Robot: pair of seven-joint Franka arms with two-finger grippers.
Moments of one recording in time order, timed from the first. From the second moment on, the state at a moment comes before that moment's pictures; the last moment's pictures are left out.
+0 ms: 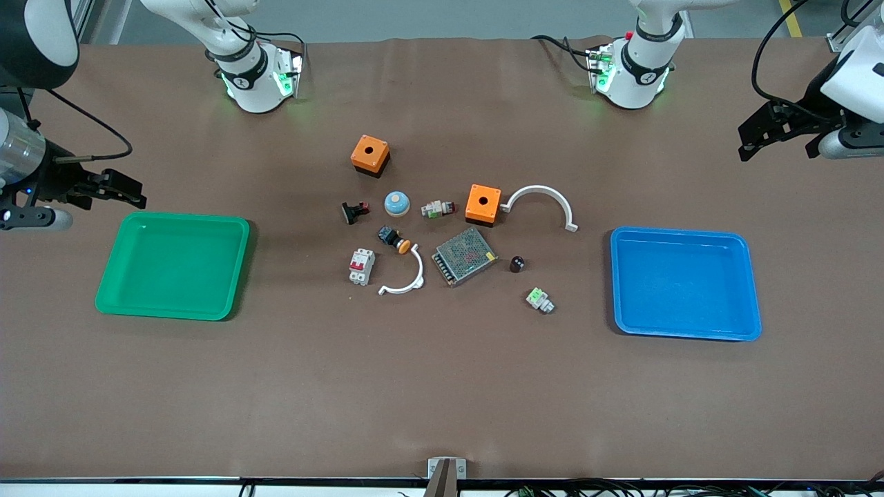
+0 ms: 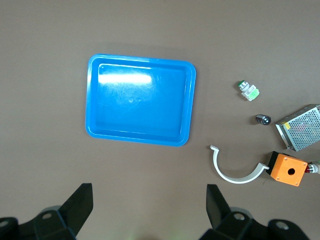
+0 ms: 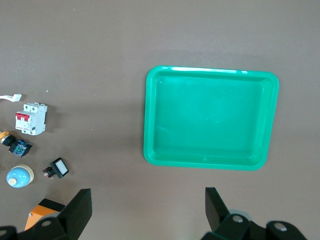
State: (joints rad) left arm 0.02 -0.09 -0.15 -1.59 0.03 1.52 -0.14; right arm 0.00 -0.02 -0.02 -1.75 0.01 1.66 -0.02
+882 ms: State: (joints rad) left arm 0.02 -0.09 -0.15 -1.59 0.03 1.51 -0.12; right arm 0.00 -0.11 -0.03 -1.81 0.01 1.67 -0.02
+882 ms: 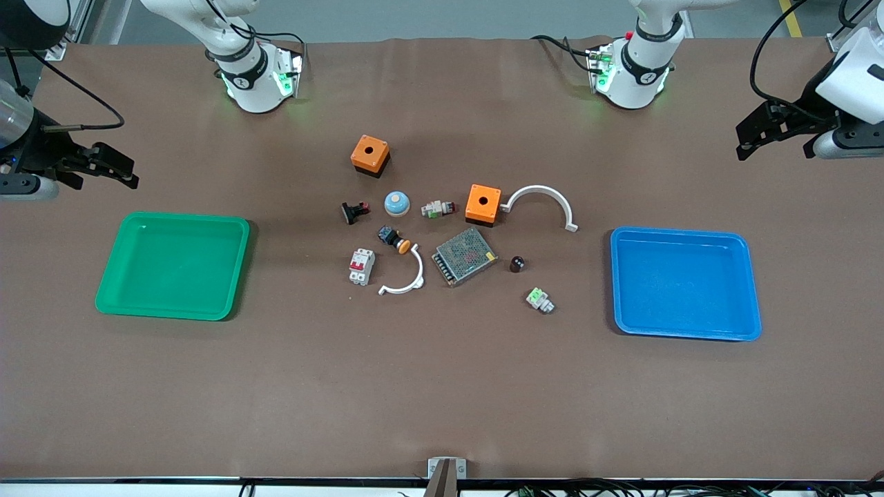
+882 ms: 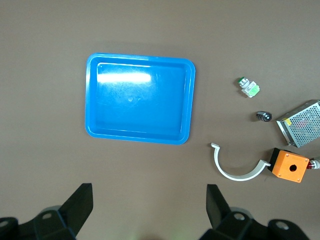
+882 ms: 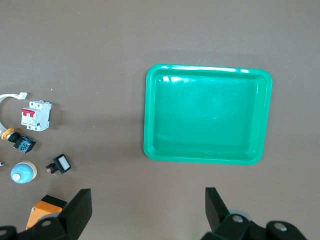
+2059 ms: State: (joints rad) left arm 0.02 -0.10 -0.15 -1.58 0.03 1.51 -0.12; right arm 0.00 -0.11 -0.03 -1.82 0.02 1.68 -0.02
